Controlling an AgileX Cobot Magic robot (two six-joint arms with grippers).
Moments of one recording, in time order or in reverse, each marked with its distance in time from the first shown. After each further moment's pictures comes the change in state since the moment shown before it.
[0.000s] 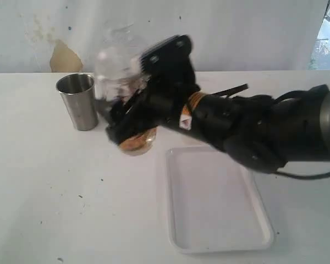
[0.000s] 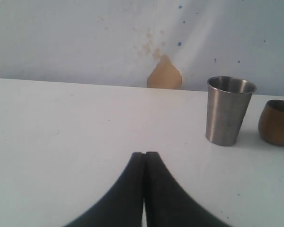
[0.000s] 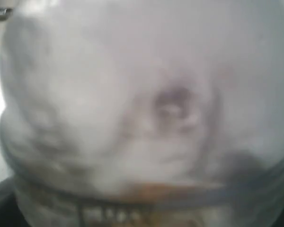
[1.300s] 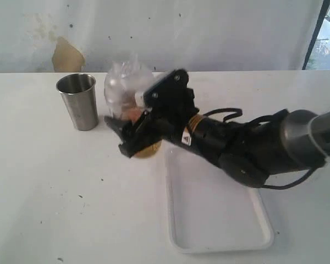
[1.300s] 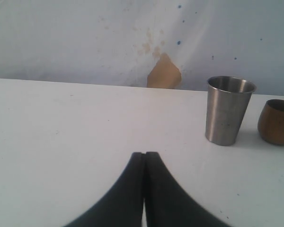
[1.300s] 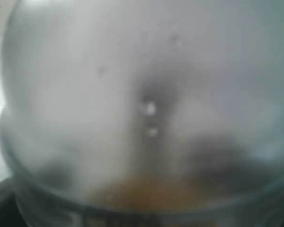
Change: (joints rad) left arm 0.000 0.000 0.000 0.000 0.000 0.000; right arm -0.066 0.152 0.029 0.059 -0.243 -0.144
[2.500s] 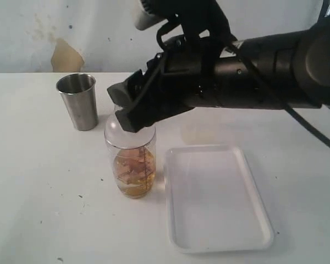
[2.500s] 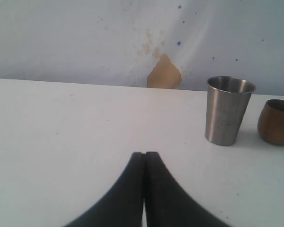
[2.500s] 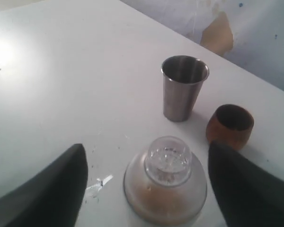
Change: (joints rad) left arm 0.000 0.000 0.000 0.000 0.000 0.000; right arm 0.139 -0.511 -0.119 0.921 1.007 -0.756
